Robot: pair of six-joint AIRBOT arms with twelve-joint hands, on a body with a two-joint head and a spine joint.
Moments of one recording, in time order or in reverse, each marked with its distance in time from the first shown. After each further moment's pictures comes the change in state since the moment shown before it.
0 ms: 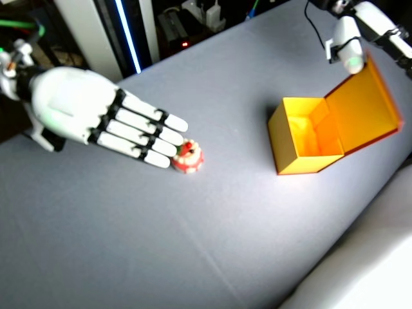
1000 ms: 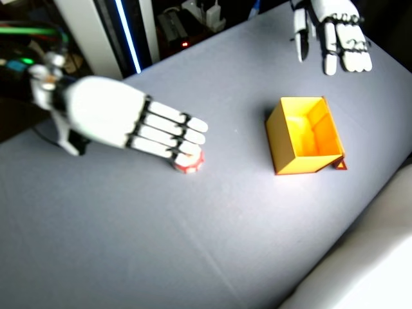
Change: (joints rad) left arm 0.277 0.242 -0.321 0.432 -0.137 0.083; right arm 0.193 -0.134 0.132 -0.132 -0.284 0.058
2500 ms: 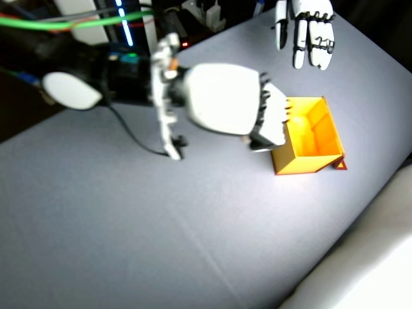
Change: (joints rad) left arm 0.151 -0.021 -0.024 0.007 -0.026 -0.073; right arm 0.497 -0.316 0.286 -0.200 -0.227 0.063
